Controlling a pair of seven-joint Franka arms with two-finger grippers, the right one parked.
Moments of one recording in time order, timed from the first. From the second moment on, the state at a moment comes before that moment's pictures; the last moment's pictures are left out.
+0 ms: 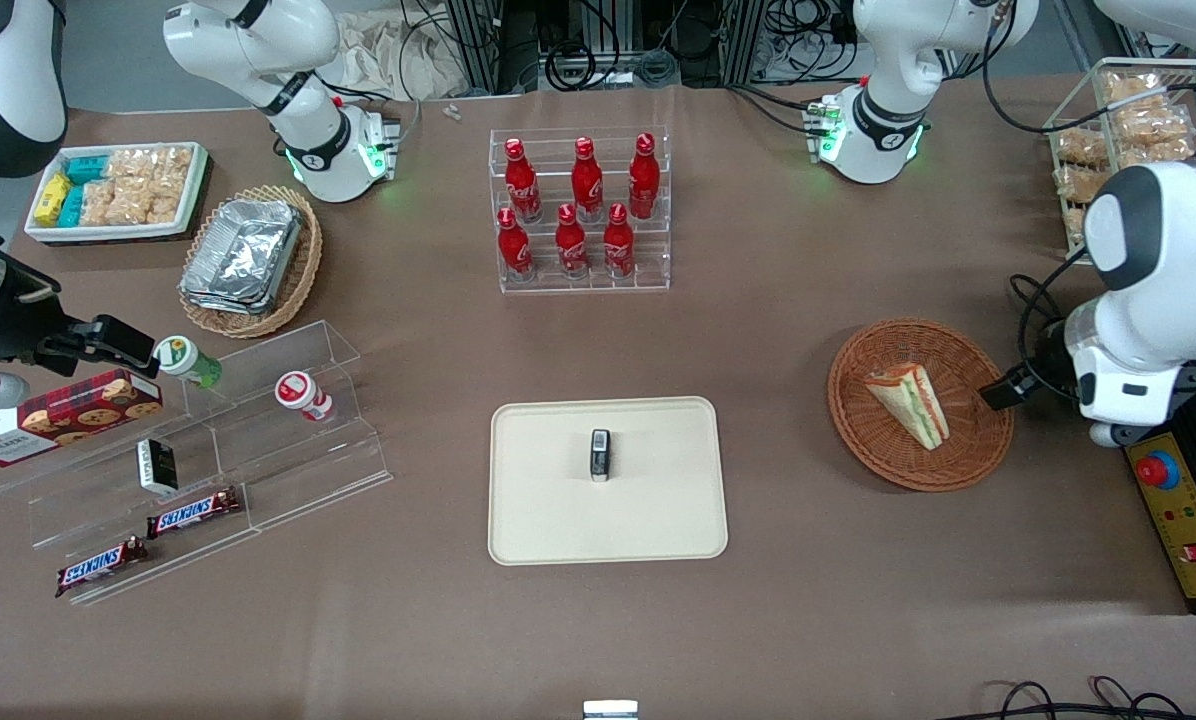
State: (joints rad) arm -0.20 0.13 0.21 -1.93 -0.01 1.97 -0.61
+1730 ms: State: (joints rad) arm -0.22 0.10 0.17 -2.33 -0.01 2.44 -0.64
